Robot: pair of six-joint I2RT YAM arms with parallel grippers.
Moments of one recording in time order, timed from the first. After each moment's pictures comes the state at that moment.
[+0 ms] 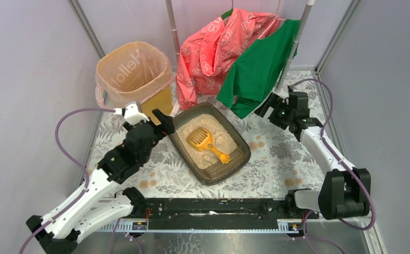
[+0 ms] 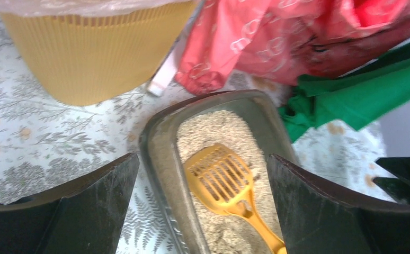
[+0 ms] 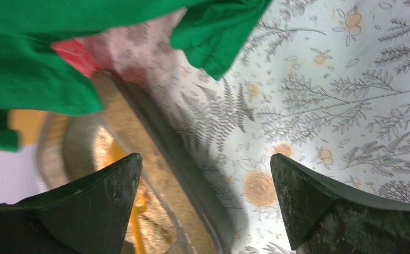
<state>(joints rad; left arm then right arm) -0.72 0.72 0.81 -0.43 -0.63 -0.71 0.07 1.24 0.84 -0.21 -0.30 0.61</state>
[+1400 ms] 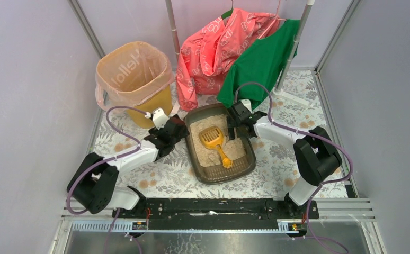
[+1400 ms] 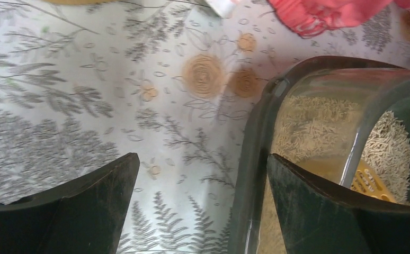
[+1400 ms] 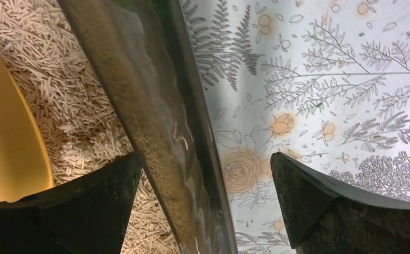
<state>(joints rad) -0.58 1.34 0.64 -0.13 -0.54 -0.95 0.63 1.69 1.09 -0.52 0.38 0.41</state>
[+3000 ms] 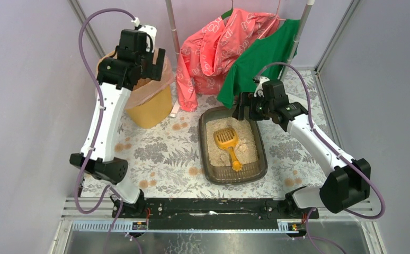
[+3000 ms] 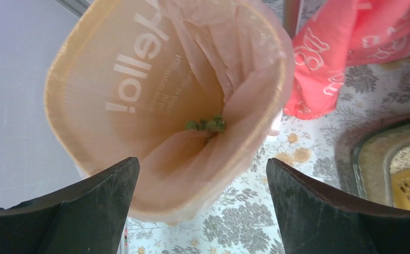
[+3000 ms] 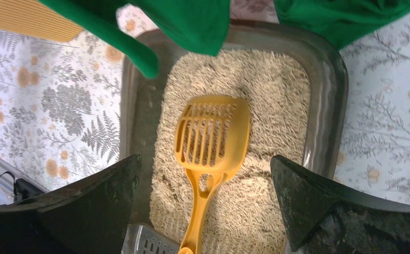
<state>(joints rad) -0.28 1.62 2.11 -1.10 -0.32 0.07 0.40 1.35 1.14 -0.52 -0.21 0.35</state>
